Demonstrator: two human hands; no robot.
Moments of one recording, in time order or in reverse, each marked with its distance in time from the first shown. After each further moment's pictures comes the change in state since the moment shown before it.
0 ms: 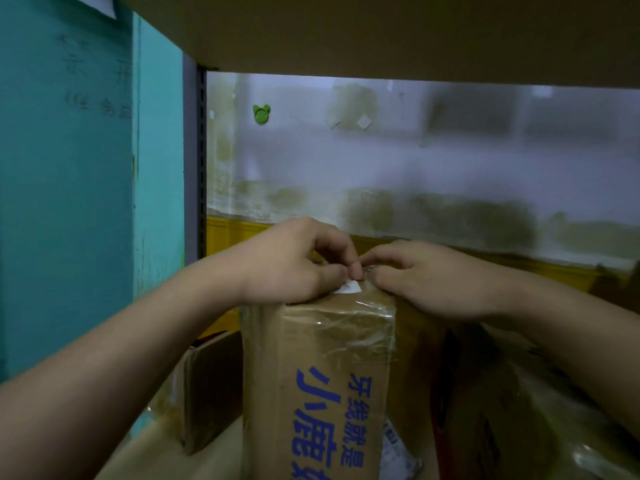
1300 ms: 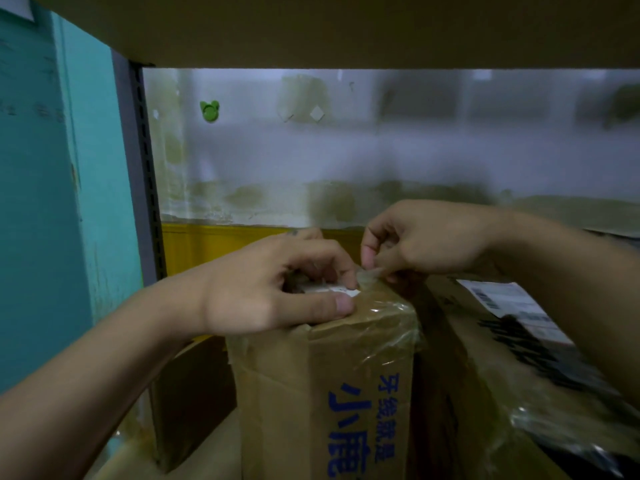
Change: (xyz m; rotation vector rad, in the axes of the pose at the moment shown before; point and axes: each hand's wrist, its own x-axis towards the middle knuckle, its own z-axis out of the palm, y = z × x) left_hand -0.001 0.010 0.009 -0.013 -0.196 0.236; right_hand -0.014 0.019 -0.035 0.287 -0.088 0.151
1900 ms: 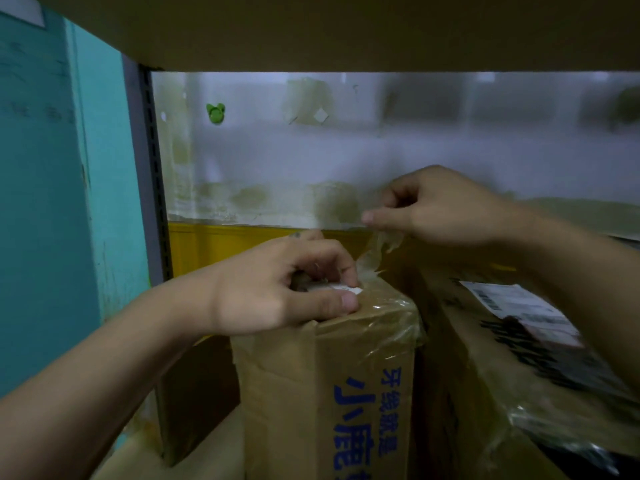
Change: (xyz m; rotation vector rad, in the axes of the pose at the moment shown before) left_hand -0.001 0.010 0.003 -0.018 0.040 -0.087; right_hand -0.001 0.000 -0.015 -0.154 0.394 -0.127
